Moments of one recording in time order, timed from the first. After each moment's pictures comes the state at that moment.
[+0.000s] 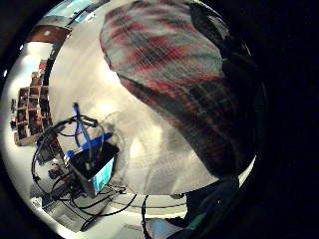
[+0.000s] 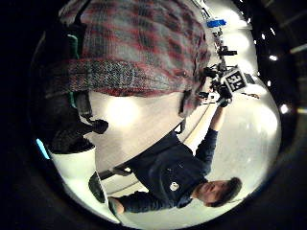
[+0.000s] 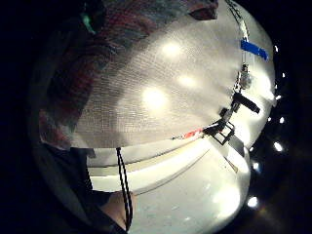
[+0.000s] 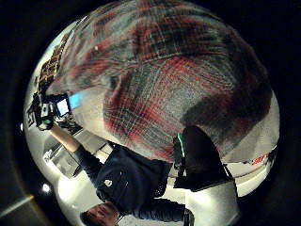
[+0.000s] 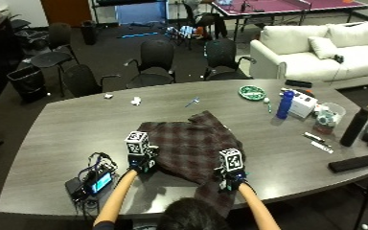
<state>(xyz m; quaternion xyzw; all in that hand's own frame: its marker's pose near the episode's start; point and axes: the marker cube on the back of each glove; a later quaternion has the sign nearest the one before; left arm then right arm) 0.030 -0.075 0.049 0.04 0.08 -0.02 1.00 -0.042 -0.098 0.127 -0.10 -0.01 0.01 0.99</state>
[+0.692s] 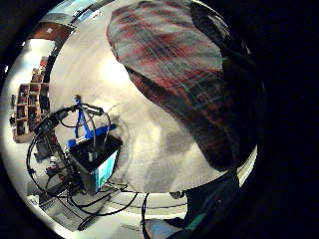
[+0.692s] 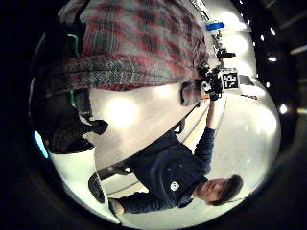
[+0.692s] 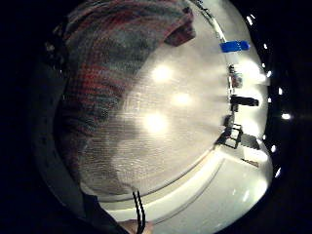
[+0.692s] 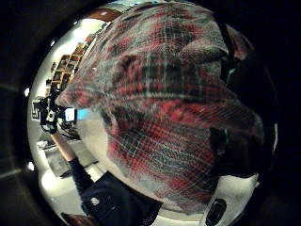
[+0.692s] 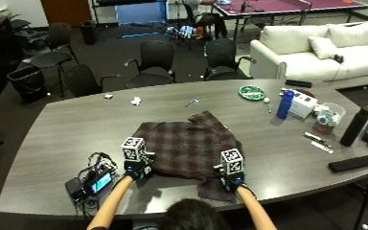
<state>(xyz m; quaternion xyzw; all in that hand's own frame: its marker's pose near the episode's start) 0.021 -0.052 0.064 0.03 0.08 -0.02 1.00 -0.045 -0.122 0.138 0.07 -0.02 0.00 1.00</state>
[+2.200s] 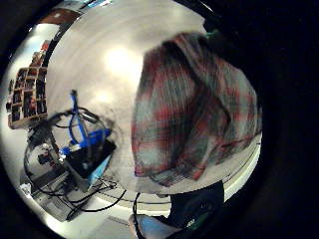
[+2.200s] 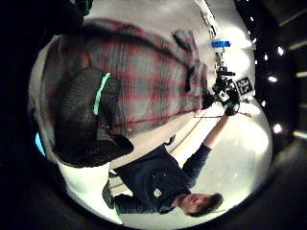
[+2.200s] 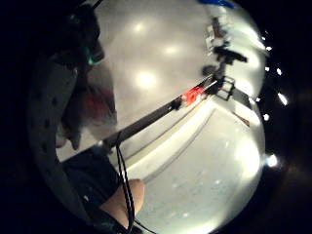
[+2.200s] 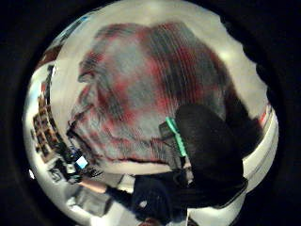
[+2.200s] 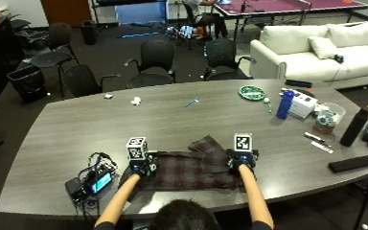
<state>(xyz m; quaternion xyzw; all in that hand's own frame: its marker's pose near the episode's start) 0.029 -0.082 0.071 -0.02 0.12 -0.11 0.99 0.013 -0.132 0.061 -0.17 -0.06 0.20 0.96</state>
